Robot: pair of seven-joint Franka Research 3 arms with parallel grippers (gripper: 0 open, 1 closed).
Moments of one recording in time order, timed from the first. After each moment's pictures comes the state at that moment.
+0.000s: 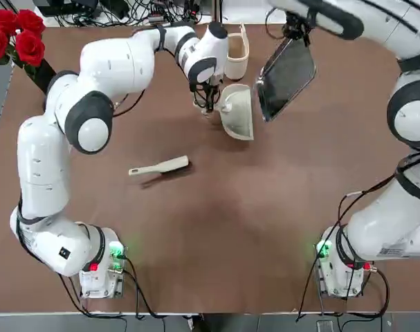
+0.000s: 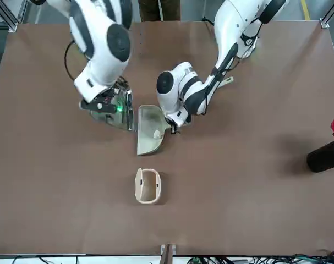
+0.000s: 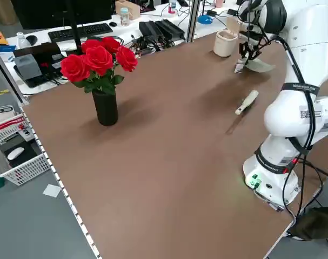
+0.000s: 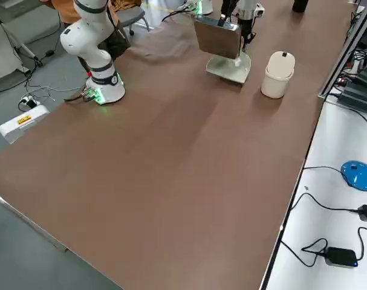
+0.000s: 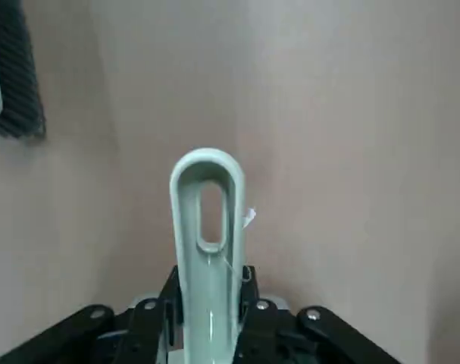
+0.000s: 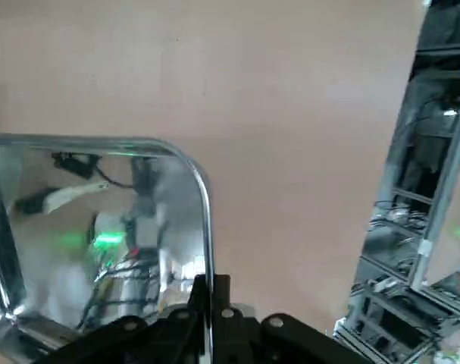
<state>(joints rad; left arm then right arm) -0.50 0.70 -0.42 -1.47 0.37 1.98 -2.58 -0.02 0.48 0.84 -1.20 -0.68 1.05 0.59</state>
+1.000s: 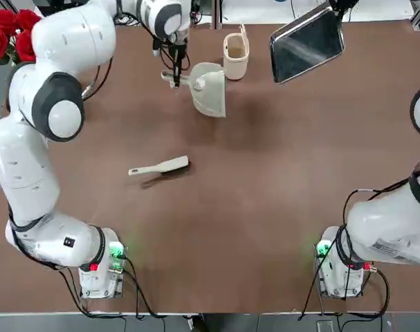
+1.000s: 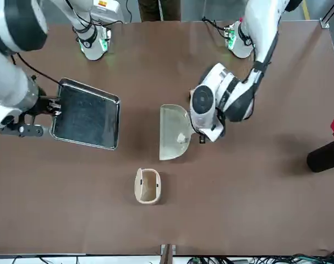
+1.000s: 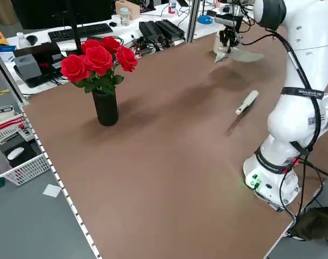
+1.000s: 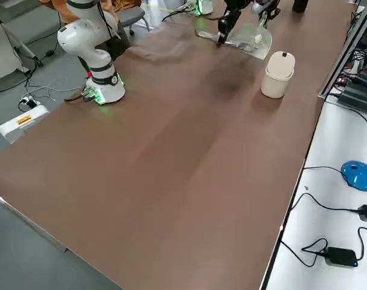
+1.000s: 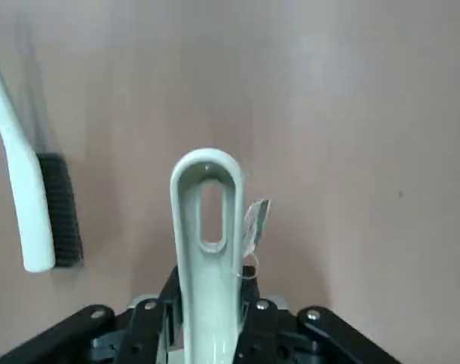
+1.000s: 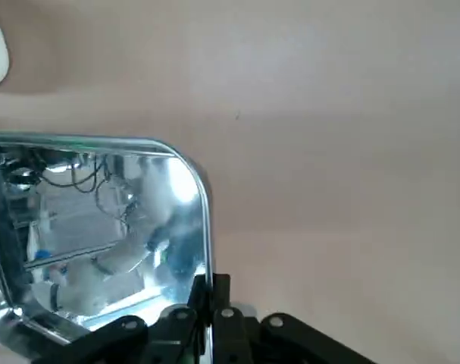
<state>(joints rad) -0.23 0.55 -0.46 -1.47 0.28 1.75 -2.29 -0.28 0.27 0.53 -1.33 -0.18 1.35 0.28</state>
